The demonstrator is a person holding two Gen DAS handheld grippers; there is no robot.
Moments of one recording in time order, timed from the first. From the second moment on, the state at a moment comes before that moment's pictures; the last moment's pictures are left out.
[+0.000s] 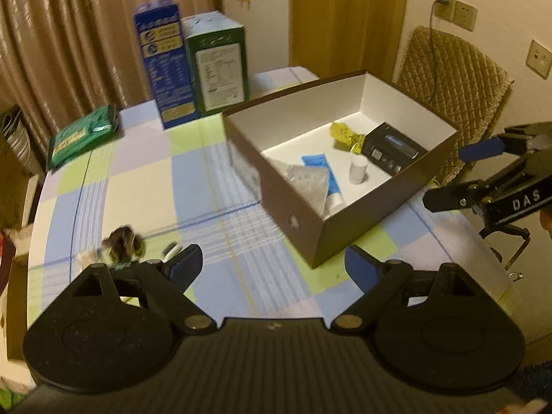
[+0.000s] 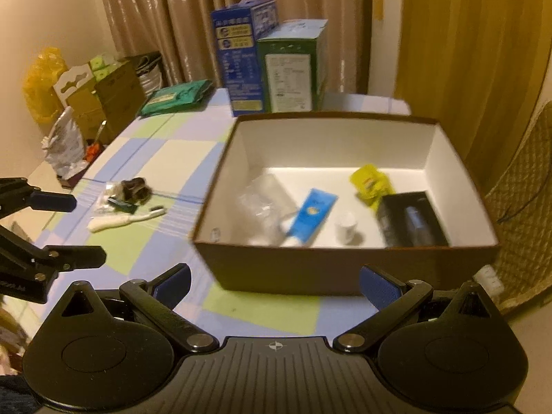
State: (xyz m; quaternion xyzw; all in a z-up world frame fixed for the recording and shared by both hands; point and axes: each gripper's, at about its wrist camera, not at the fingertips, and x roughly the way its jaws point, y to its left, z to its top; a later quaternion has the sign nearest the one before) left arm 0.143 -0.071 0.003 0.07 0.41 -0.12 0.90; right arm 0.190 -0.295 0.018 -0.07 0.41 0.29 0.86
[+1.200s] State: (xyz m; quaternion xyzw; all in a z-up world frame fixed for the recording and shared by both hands) left arm 0.131 0.120 -0.072 0.03 0.46 -0.03 0.89; right arm 0.171 -0.099 -0.073 -0.08 0.45 0.33 0.82
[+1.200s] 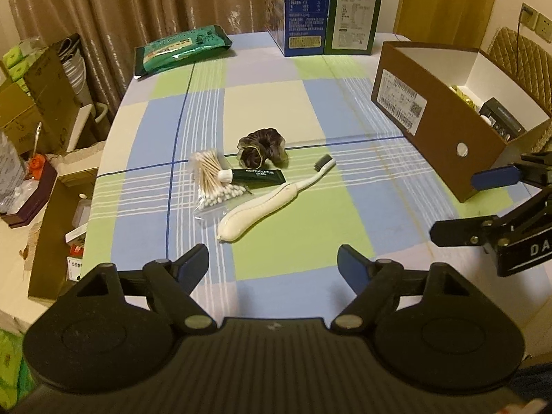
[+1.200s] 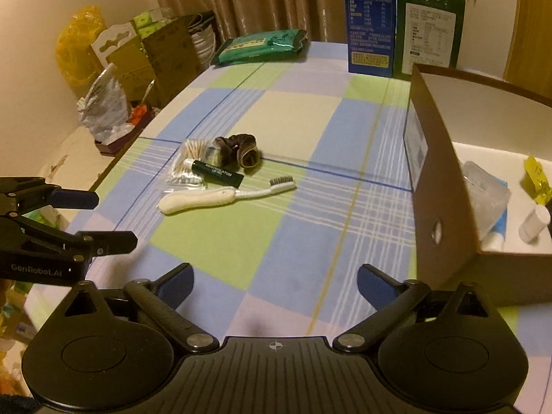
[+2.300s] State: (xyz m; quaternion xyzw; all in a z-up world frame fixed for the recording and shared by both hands) left arm 0.232 0.110 -0.145 0.13 0.50 -0.16 0.84; right arm 0.211 -0.098 -0.106 -0.04 0.51 0.27 0.81
